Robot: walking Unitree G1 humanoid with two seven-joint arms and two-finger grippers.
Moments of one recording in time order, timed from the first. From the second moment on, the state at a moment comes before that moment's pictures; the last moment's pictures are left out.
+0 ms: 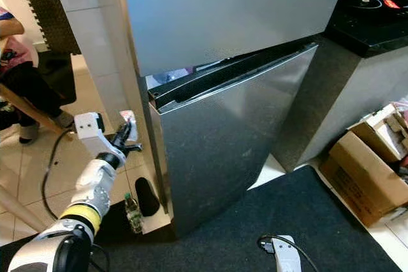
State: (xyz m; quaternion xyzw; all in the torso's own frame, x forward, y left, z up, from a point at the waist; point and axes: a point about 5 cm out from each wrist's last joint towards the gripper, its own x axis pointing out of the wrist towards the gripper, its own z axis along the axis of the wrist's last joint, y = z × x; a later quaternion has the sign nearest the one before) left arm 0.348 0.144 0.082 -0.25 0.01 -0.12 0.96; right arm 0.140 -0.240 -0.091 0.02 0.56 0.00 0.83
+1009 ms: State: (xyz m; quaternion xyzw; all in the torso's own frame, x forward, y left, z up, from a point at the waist) left arm 0.351 0.122 0.095 -0.54 0.05 -0.29 0.79; right arm 0.131 -0.245 -0.094 0.01 0.57 -0.01 0.82
